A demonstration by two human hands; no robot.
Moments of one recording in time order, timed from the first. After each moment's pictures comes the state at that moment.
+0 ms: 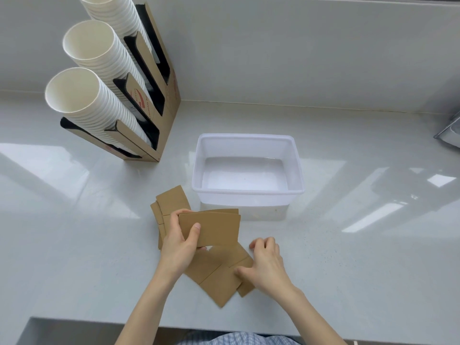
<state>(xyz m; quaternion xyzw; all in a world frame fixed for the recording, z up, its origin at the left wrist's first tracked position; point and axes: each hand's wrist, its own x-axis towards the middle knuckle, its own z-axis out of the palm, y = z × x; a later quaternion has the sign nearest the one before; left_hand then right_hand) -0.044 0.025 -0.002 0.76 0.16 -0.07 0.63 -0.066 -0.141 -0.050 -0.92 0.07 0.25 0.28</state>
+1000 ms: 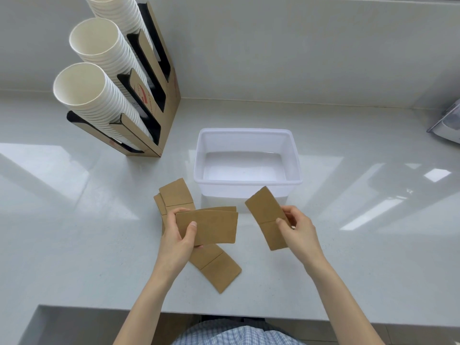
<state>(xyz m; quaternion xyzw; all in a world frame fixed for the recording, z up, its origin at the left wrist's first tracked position) -0.064 0.037 -0.006 0.76 0.14 -0.05 0.64 -0.061 -0.182 -0.004 -0.81 0.17 0.05 0.56</state>
